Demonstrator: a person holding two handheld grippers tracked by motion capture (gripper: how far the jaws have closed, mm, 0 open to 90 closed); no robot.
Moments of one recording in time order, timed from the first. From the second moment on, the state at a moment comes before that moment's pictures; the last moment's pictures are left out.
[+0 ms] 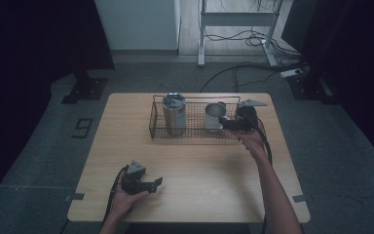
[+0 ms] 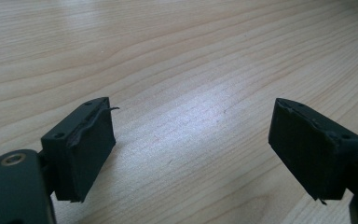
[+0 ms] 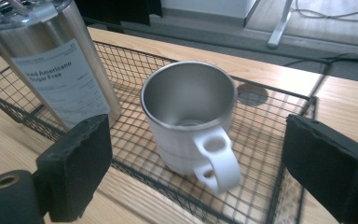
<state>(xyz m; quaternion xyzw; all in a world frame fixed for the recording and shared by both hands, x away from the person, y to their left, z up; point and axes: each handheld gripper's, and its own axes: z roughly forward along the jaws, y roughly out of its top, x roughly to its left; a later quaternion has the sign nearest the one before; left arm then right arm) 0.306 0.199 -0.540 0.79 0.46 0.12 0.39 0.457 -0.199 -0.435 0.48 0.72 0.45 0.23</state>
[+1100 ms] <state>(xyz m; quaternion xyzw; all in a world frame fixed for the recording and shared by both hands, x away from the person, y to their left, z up) 0.304 0.194 -0.542 0.80 0.46 0.11 0.37 0.355 -0.254 -0.511 0.51 0.71 0.44 0.21</state>
